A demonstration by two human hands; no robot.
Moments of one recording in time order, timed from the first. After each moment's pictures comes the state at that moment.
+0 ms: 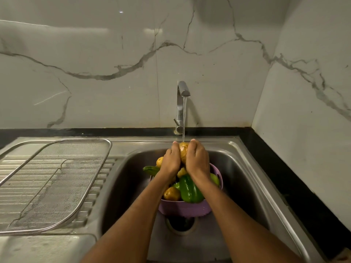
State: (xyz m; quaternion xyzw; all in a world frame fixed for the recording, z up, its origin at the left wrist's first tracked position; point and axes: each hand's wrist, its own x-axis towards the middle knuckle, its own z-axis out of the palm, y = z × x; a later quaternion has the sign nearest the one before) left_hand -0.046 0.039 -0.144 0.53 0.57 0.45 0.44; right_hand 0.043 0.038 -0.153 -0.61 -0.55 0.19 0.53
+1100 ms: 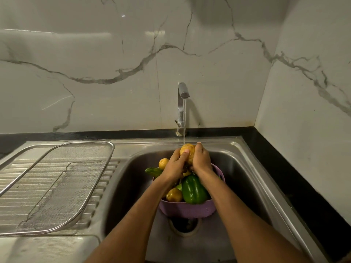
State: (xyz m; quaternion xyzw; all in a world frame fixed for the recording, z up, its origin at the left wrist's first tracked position) left_hand -0.052 0.017 -0.143 0.57 0.47 0.43 0.52; right_hand 0.054 0.056 -0.154 -0.61 -0.42 0.42 0.52
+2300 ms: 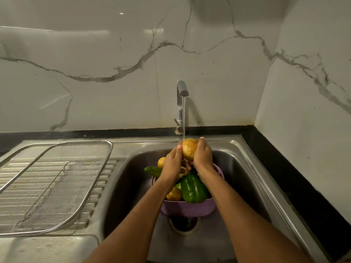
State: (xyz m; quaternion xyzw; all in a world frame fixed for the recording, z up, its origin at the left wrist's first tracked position) left_hand -0.047 0.028 -0.158 0.52 0.48 0.51 0.48; right_hand 0.057 0.054 -0.148 -0.59 -0.42 0.40 0.56
